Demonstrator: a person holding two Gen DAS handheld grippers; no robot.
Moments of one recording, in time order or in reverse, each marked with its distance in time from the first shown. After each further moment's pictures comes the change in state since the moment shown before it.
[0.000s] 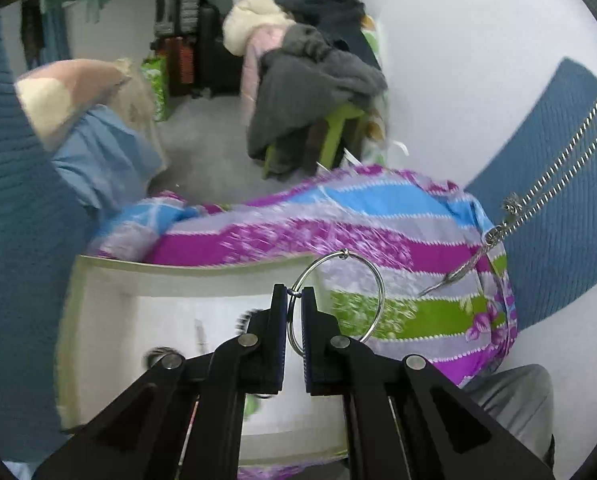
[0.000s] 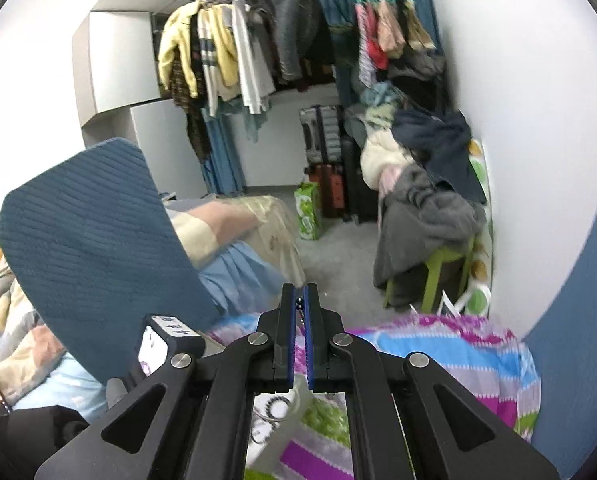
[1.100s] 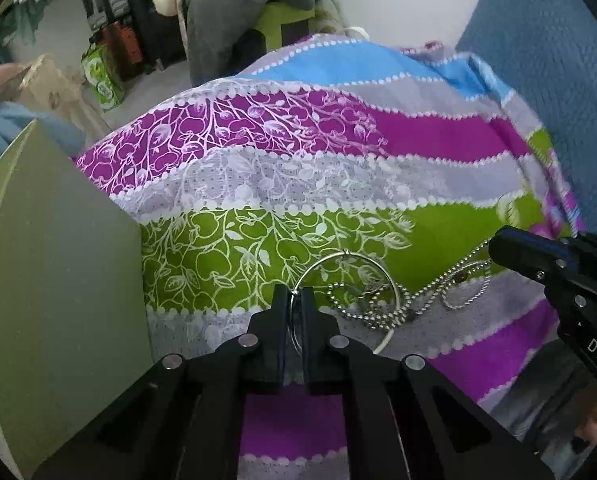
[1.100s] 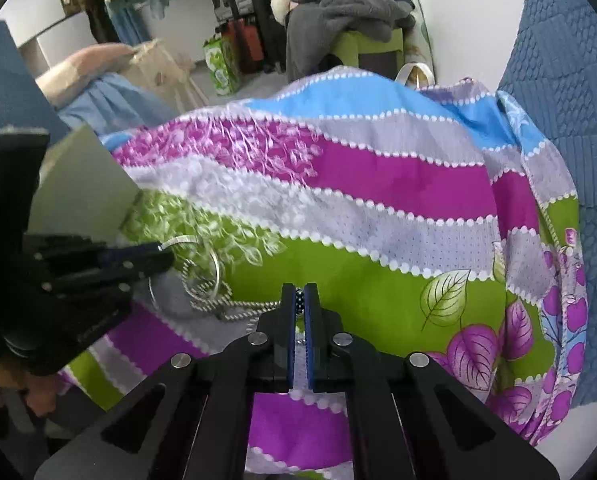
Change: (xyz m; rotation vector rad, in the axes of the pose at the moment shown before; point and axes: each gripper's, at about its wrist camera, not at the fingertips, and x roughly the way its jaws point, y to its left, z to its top) left arm 0.179 -0.127 -0.084 0.209 0.172 0.045; right arm 0.086 -0.171 -0.268 0.189 0.437 -0.177
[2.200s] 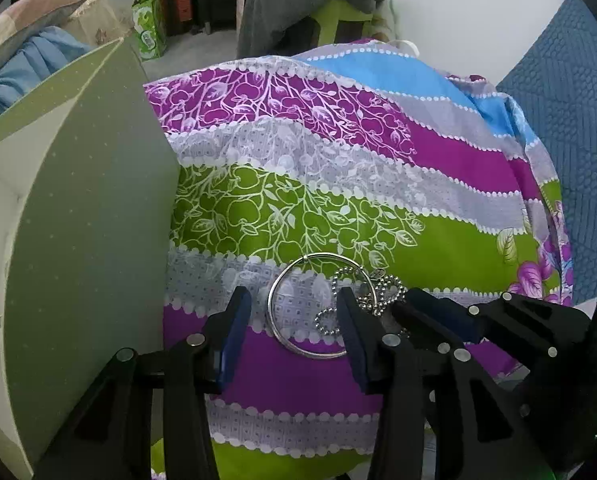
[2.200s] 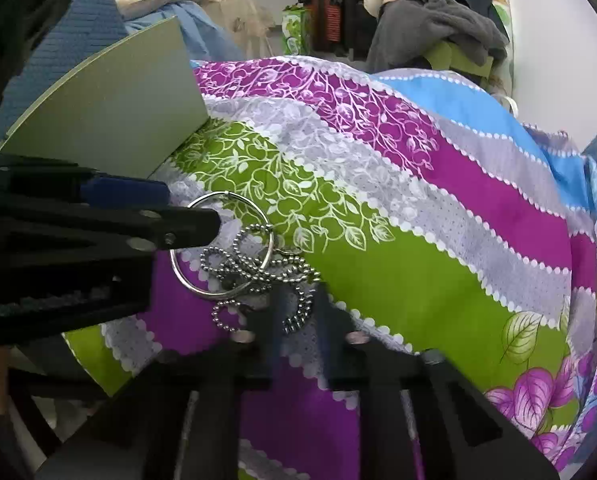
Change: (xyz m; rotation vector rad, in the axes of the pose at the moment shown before) left arm -0.012 0.015 -0.016 -0.227 0.044 0.010; right arm 0.044 0.058 -0.027 -0.325 0.088 0.030
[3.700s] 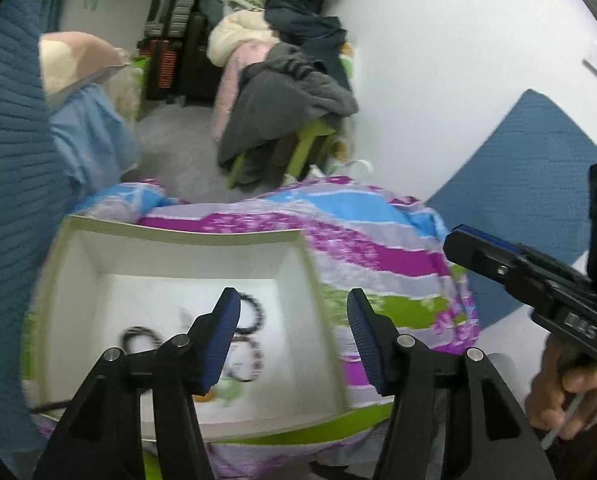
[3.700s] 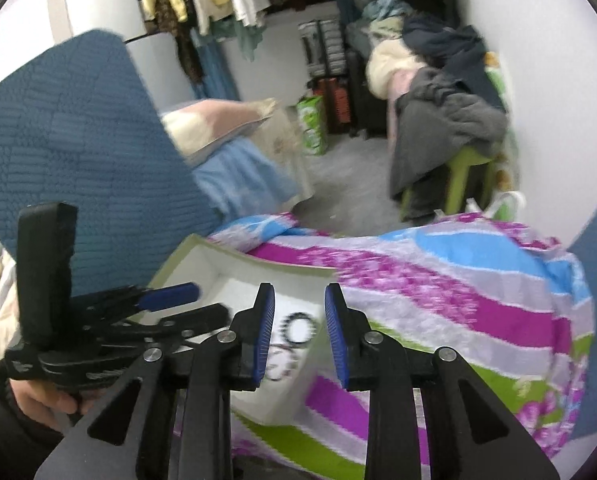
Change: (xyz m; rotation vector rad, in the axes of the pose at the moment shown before) left arm -0.166 0.152 0.013 -0.010 -0.286 -0.314; right arm -0.152 0.082 0.135 0.177 -0.266 0.057
